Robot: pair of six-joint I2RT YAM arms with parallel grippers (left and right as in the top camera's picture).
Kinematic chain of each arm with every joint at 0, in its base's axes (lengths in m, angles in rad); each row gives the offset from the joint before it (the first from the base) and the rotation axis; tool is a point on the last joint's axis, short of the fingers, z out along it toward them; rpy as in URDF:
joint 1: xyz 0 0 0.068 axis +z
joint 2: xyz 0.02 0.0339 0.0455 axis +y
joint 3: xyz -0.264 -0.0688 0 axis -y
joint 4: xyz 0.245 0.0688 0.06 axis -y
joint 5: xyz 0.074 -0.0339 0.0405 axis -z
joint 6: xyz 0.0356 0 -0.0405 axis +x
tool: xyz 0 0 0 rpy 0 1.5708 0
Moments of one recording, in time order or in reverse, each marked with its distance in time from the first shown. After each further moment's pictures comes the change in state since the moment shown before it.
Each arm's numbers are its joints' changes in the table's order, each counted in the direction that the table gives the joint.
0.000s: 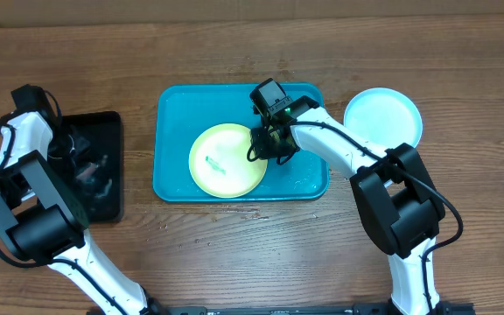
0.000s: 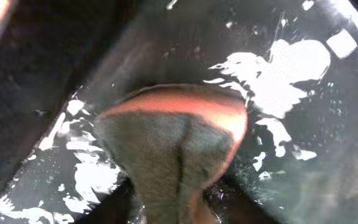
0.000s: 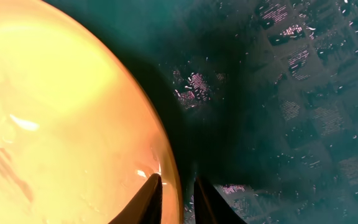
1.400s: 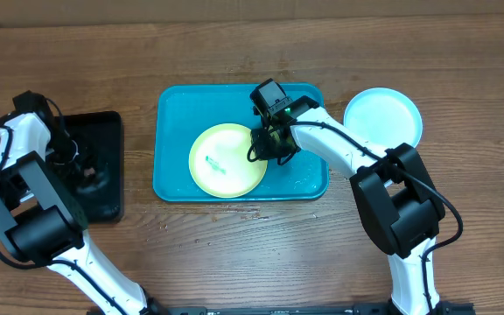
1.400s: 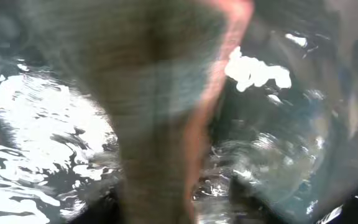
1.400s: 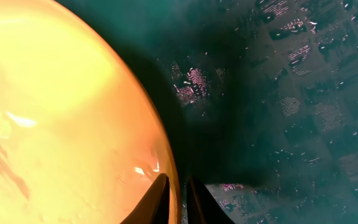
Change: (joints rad) left arm 0.006 -0.002 -0.002 -0.131 0.140 0.000; right arm 0.000 0.001 0.000 -0.010 0.000 -0.011
